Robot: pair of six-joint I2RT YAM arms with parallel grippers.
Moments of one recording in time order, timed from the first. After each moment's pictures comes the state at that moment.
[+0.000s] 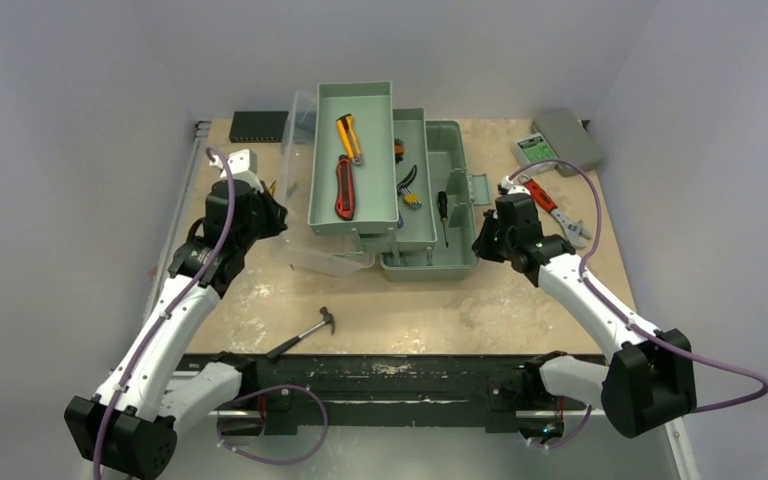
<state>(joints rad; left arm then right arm) -0.26 0.96 0.93 -0.45 -0.10 -0.46 0.34 1.17 0.80 -0.42 0.07 0.50</state>
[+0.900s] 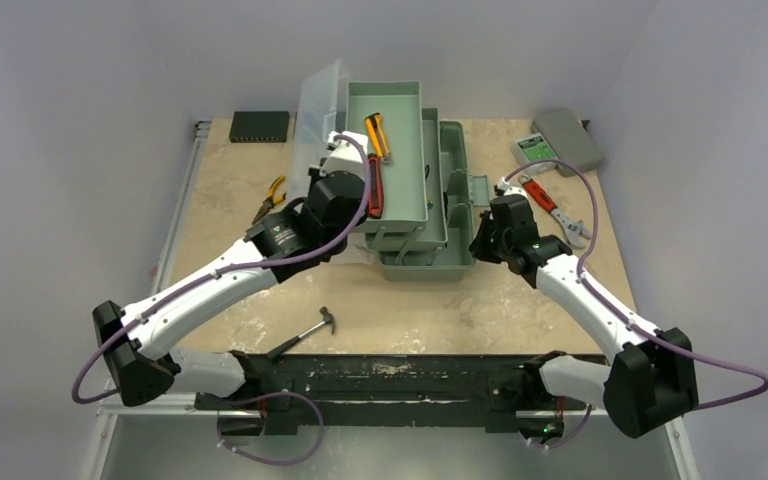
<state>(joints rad) -0.90 1.28 1.32 -0.48 -0.88 -0.12 0.37 1.18 0.81 -0.43 0.09 0.52</state>
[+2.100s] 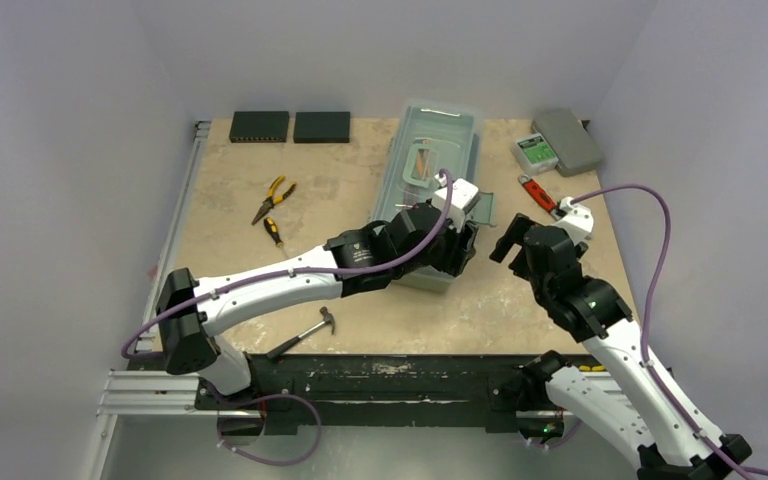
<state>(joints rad) -1.18 1.58 1.47 -0.30 -0.32 -0.34 0.51 0.72 0.84 -0.75 0.55 0.72</state>
